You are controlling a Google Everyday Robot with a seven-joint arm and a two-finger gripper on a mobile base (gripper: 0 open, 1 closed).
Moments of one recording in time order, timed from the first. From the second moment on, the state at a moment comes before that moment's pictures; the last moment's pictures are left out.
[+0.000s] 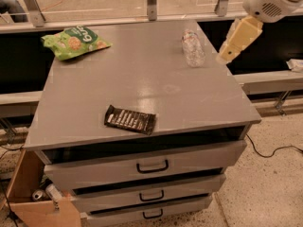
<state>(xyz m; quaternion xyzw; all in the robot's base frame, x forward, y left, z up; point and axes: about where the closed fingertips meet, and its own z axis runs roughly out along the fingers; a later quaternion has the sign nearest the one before) 0.595 -0.187 1.023 -0.57 0.74 -0.09 0.35</state>
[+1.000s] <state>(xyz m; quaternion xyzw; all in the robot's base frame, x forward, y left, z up) 0.722 -0.239 0.999 -0.38 0.82 -0.11 0.42</state>
